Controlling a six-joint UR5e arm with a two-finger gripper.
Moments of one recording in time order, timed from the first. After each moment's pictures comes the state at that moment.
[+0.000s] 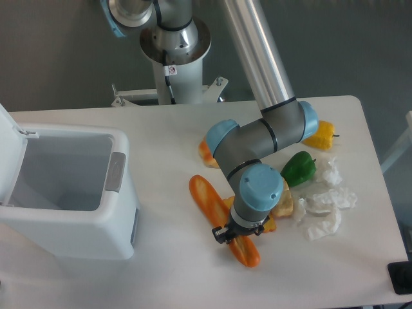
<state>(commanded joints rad) 2.47 -2.23 -1.46 -1.05 1.49 0.06</state>
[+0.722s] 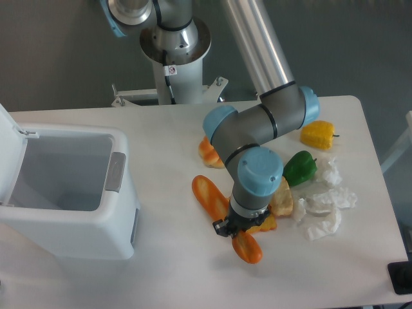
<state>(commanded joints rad) 2.47 -2.08 -1.45 -1.06 1.49 0.08</state>
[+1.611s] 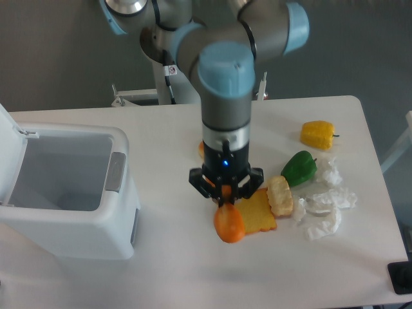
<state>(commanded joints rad) 2.39 -1.79 -1.44 -1.05 1.47 0.55</state>
